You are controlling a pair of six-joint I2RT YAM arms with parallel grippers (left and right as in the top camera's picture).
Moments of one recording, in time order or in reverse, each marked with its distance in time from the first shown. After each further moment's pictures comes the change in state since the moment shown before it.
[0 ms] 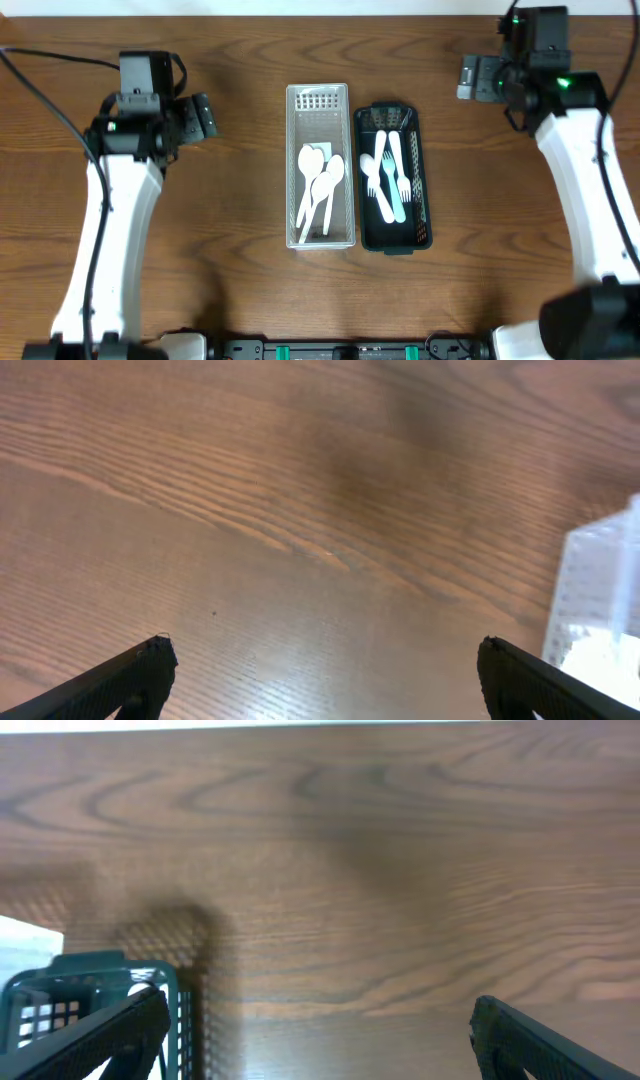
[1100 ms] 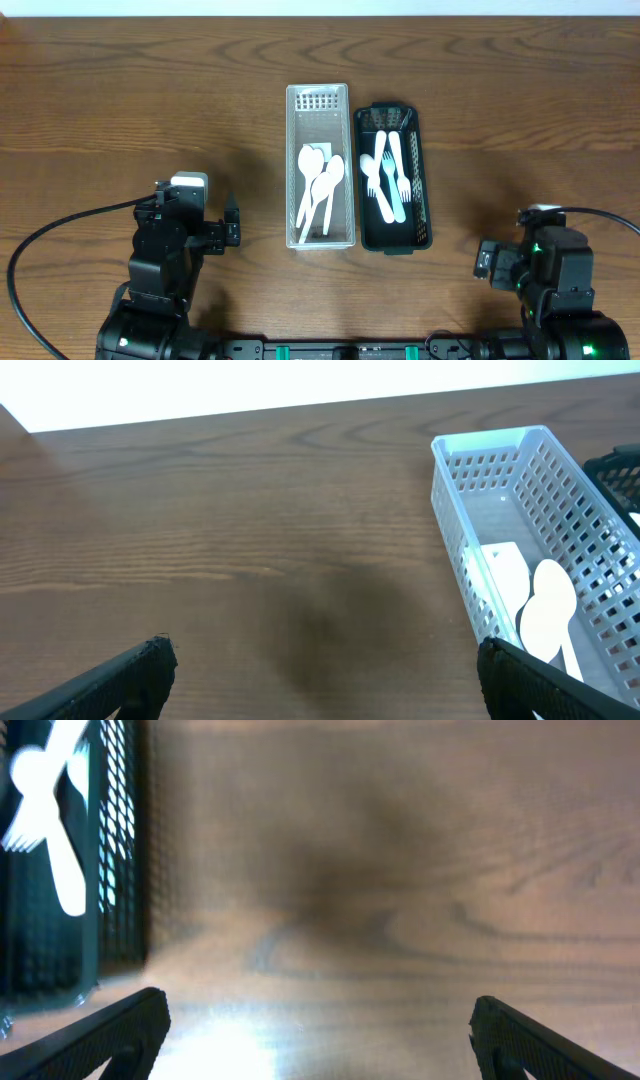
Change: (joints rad) left arm -0.224 -0.891 -0.710 0.287 -0.001 0.206; right arm 0.000 -1.070 -0.868 -0.267 0.032 0.024
